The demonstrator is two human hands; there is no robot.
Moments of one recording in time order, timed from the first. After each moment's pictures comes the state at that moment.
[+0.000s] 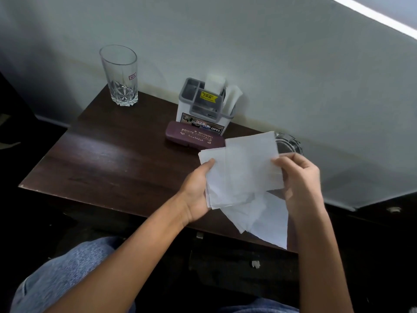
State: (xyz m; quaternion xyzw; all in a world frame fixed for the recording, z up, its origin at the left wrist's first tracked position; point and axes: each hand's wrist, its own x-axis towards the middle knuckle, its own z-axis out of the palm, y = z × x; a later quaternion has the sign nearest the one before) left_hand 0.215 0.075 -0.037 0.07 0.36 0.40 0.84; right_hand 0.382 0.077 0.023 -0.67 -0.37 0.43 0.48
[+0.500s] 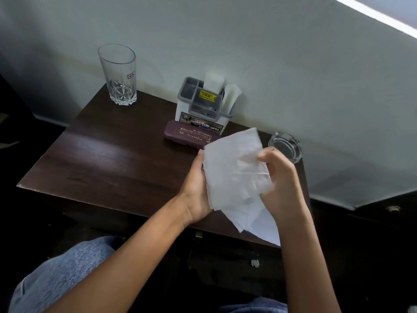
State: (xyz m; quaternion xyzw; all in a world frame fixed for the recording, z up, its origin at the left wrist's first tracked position) left_hand 0.218 0.073 -0.031 0.08 0.33 0.41 0.85; right_hand 0.356 0.074 0.019 -0.55 -0.49 0.48 0.48
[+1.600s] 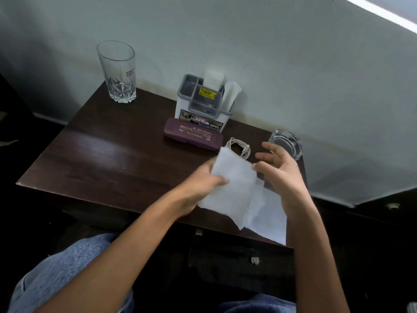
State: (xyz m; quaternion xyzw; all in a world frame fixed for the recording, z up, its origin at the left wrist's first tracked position) left_hand 0.211 0.076 -0.035 0.38 0.46 0.33 0.73; right_hand 0.374 0.080 0.016 -0.68 -0.48 0.42 0.35
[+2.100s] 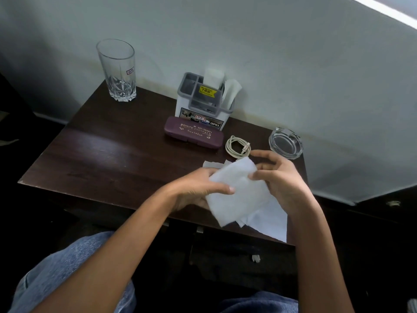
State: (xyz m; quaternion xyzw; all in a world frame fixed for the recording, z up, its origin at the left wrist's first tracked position) left_hand 0.197 0.076 -0.039 0.46 0.43 0.21 0.75; right_hand 0.381 0.082 0.008 -0.65 -0.44 0.53 0.33
